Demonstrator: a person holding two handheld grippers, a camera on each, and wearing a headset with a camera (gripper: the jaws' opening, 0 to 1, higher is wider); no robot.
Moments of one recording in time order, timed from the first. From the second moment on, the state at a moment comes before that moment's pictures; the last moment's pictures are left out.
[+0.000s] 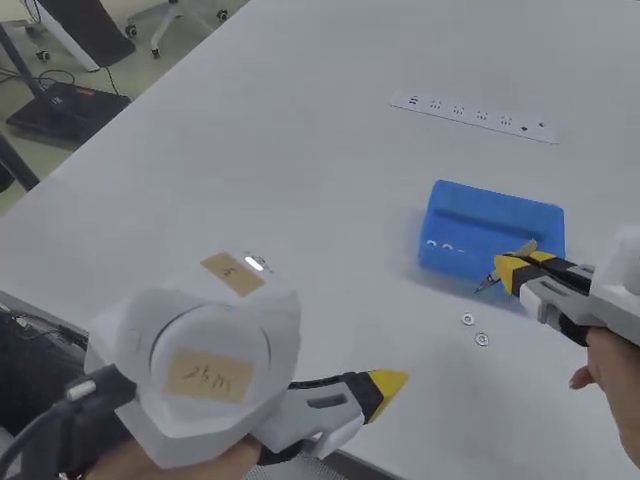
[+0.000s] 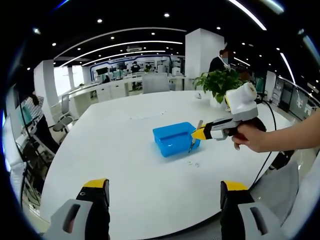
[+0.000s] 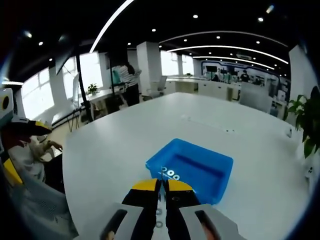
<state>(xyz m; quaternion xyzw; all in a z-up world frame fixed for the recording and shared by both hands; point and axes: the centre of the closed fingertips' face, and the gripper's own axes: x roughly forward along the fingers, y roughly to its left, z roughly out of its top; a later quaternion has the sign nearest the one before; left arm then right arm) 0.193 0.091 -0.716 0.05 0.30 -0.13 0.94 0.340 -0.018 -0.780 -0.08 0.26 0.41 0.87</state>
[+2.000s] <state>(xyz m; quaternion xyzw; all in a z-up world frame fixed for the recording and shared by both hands) 0.194 0.099 -0.719 0.05 0.30 -0.13 0.94 0.335 -0.021 -0.800 -0.10 0.29 0.41 0.86</state>
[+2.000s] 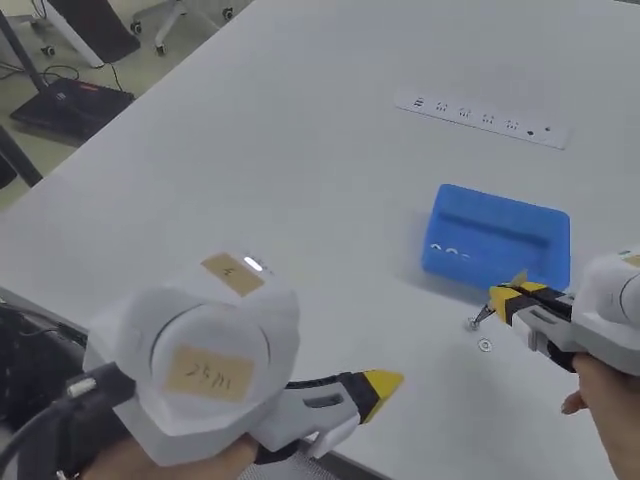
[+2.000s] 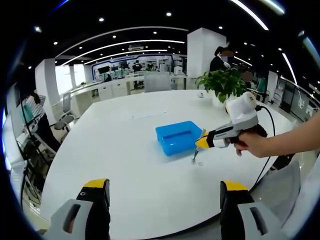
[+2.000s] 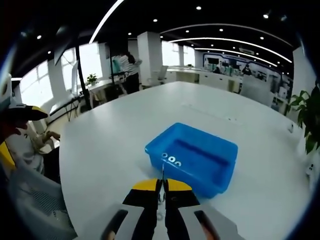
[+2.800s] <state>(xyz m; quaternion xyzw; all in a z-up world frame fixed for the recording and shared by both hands) 0.191 0.097 -0.718 0.05 0.31 -0.13 0.94 0.366 -0.022 -0.745 -0.04 0.24 0.38 0.89</state>
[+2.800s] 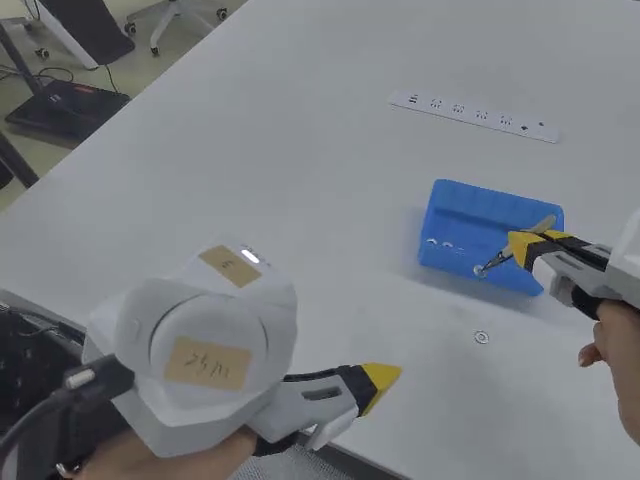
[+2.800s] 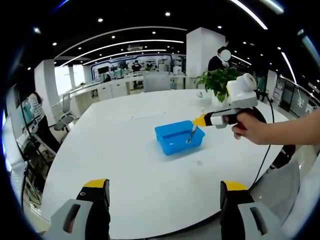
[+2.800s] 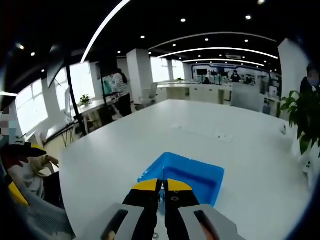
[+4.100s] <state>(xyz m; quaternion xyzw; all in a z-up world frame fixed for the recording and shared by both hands) 0.204 0.105 -0.732 0.04 0.33 -0.12 0.94 0.414 -0.004 -0.796 -0.11 0.25 0.37 0.89</state>
